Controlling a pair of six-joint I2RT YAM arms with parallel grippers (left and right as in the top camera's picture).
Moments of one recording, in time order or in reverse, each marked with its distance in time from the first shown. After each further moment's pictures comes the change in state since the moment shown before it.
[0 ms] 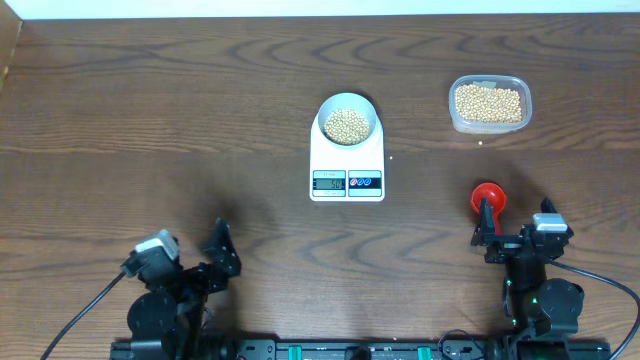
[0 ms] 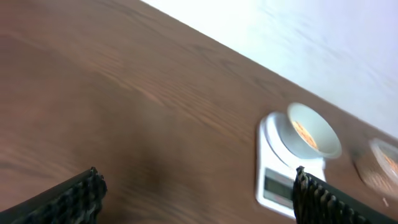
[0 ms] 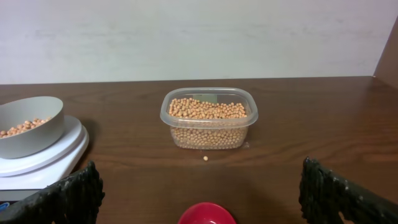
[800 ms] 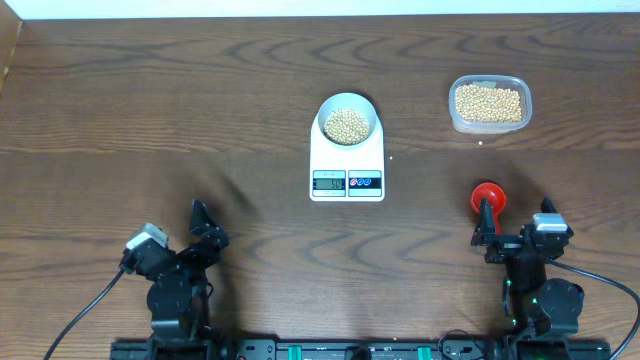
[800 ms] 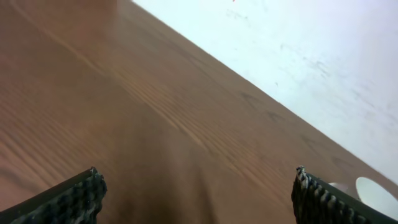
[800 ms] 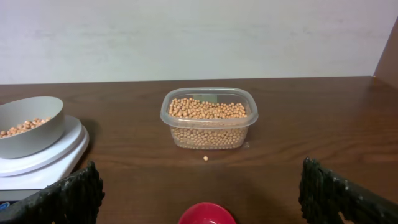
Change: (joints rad) left arm -0.003 -0.001 -0.269 0.378 -0.234 -0.039; right arm 0.000 0.000 0.000 0.000 0.000 0.000
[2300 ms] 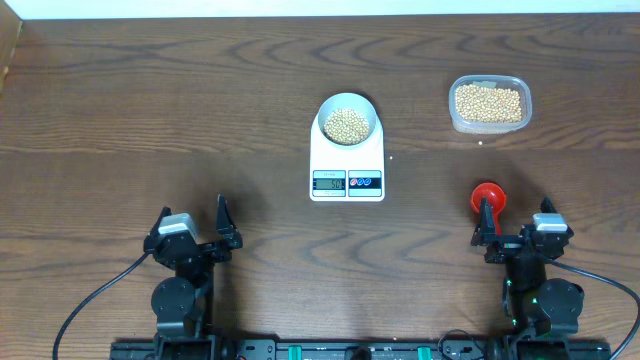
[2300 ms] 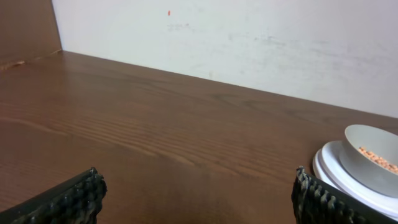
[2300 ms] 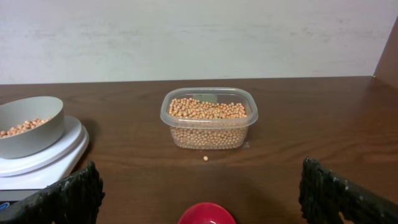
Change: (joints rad) left arm 0.000 0.000 -0.106 0.224 0.159 0.356; right arm 0.000 0.000 0.000 0.000 0.000 0.000
